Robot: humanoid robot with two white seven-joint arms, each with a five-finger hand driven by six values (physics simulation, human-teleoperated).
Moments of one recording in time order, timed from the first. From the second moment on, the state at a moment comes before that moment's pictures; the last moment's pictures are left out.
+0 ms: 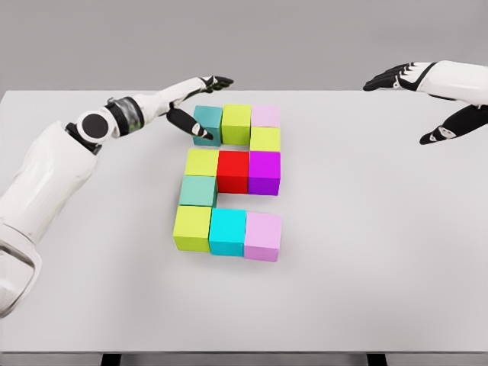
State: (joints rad) left arm -0.96 0.26 -0.80 -0.64 0.09 -0.38 -0.44; right arm -0.85 -1.08 0.72 -1.47 -0.18 -0.61 0.61
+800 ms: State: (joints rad) left arm -0.99 0.22 -0.80 -0.58 0.00 -0.35 -0.44; right arm -0.84 -1.07 0.69 -1.53 -0.19 -0.61 0.61
